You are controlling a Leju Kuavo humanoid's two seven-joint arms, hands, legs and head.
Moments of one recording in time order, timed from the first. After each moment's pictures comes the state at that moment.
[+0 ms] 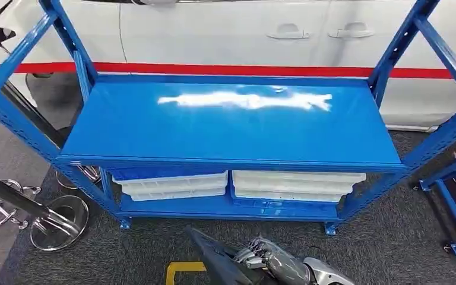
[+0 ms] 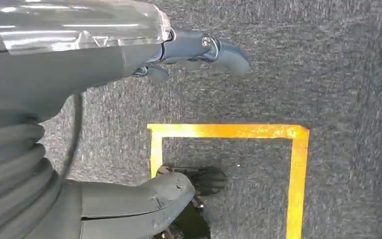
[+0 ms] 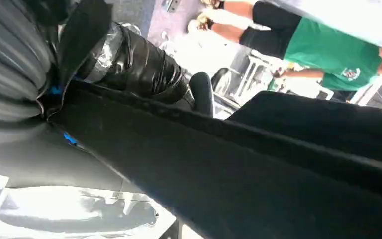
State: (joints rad) left arm -0.02 0.08 0.75 -0.20 -0.45 -0.12 -0.35; right arm 0.01 -0.28 0.62 -1.92 0.09 0.24 -0.63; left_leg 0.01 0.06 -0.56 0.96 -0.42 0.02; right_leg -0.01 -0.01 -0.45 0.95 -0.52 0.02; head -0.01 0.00
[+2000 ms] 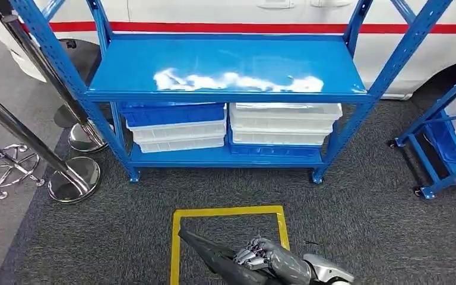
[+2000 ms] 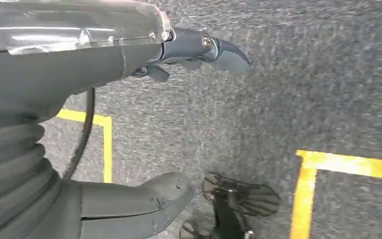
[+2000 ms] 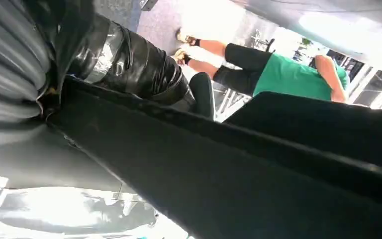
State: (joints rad) left arm -0.01 0.06 0.80 -0.20 -0.48 -0.04 -0.10; right arm -0.03 -0.28 0.62 -1.93 0.04 0.33 -0.65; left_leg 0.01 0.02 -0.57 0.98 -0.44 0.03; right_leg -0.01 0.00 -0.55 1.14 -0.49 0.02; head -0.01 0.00
